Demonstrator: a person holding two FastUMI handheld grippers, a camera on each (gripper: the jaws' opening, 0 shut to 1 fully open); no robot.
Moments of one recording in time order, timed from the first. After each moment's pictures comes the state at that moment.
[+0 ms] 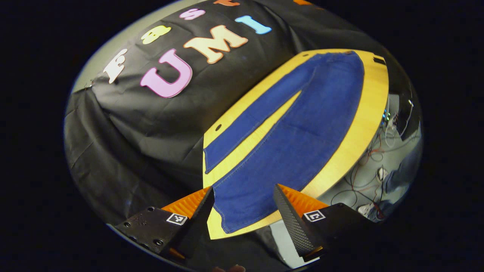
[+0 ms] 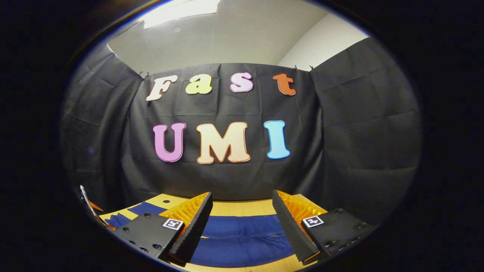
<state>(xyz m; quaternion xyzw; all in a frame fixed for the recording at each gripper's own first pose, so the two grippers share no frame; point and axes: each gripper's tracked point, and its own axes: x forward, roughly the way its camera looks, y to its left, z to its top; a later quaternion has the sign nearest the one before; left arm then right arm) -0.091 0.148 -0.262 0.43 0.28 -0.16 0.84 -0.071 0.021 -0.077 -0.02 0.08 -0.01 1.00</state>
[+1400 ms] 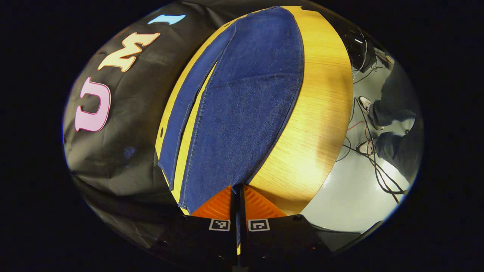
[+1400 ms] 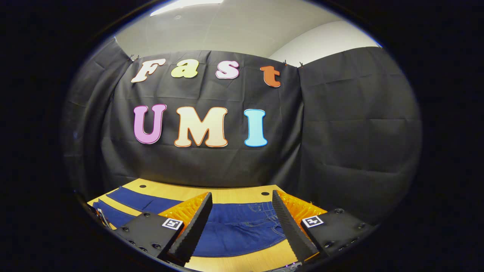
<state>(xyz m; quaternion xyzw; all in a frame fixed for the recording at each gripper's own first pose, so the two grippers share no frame) -0.066 0.148 -0.367 0.56 0.35 -0.30 0.69 -0.087 -0.024 -0.108 -0.08 0.12 -0.07 0.99</state>
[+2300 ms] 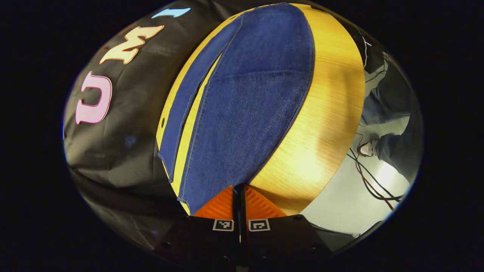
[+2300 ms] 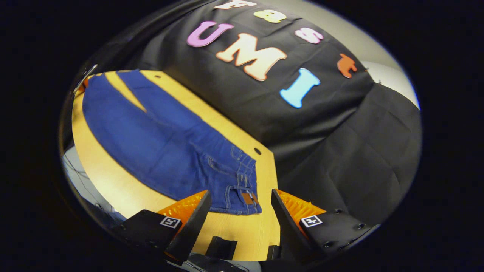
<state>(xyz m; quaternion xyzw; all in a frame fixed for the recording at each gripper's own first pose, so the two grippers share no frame) -0.067 0.144 -0.365 0.55 0.39 -0.27 0.69 -0.099 -0.156 -0.287 -0.39 0.32 0.07 0.86</state>
